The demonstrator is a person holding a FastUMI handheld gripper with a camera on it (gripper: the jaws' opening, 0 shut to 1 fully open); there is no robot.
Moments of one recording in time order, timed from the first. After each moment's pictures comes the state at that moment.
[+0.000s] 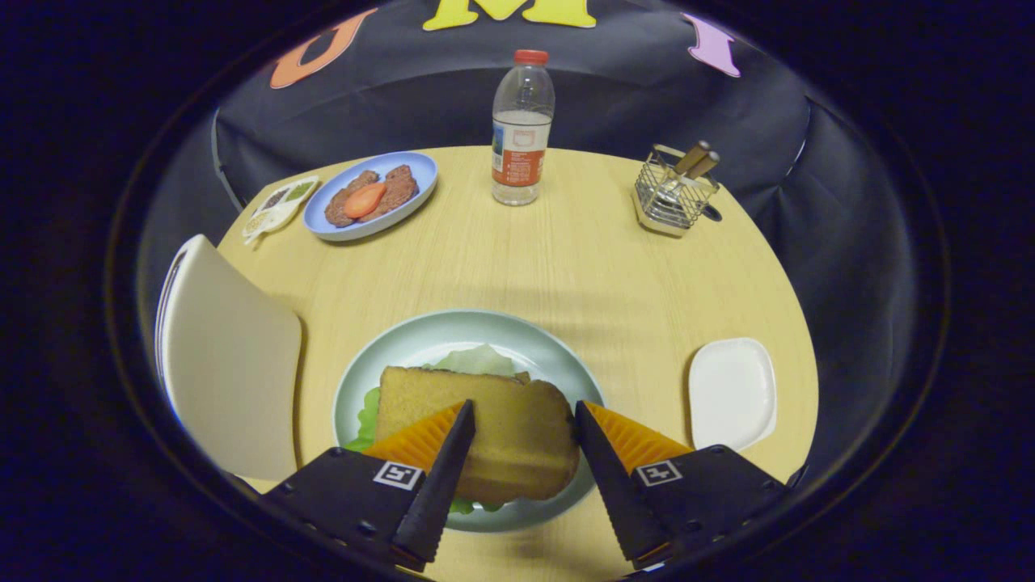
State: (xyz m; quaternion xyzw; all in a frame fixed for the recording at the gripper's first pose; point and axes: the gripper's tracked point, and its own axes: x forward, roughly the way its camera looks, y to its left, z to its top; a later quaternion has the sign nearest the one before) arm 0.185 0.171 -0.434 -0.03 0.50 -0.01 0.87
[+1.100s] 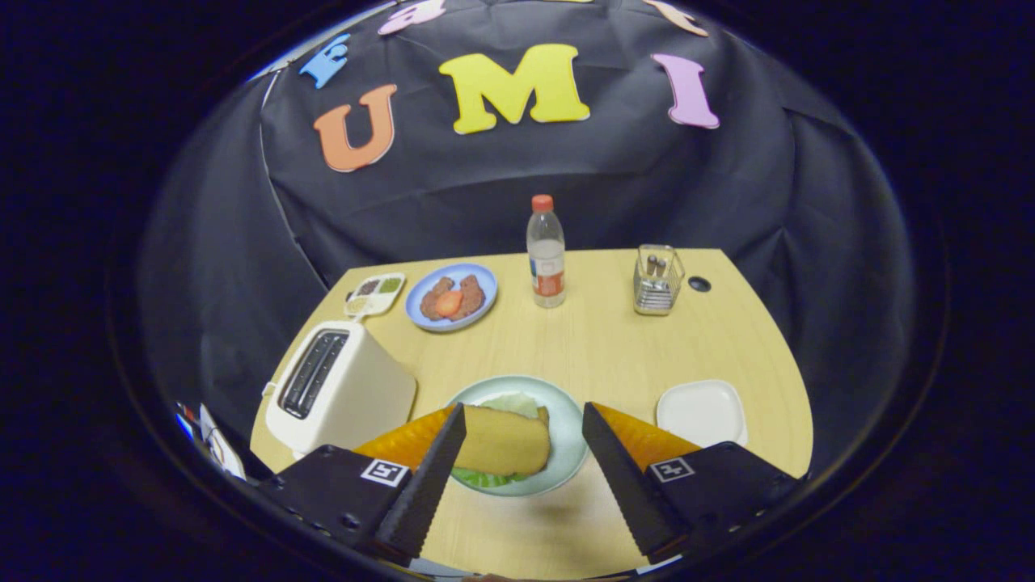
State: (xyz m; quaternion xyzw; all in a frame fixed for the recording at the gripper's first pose) arm 0.123 0.169 -0.258 0.02 0.33 0.08 0.94
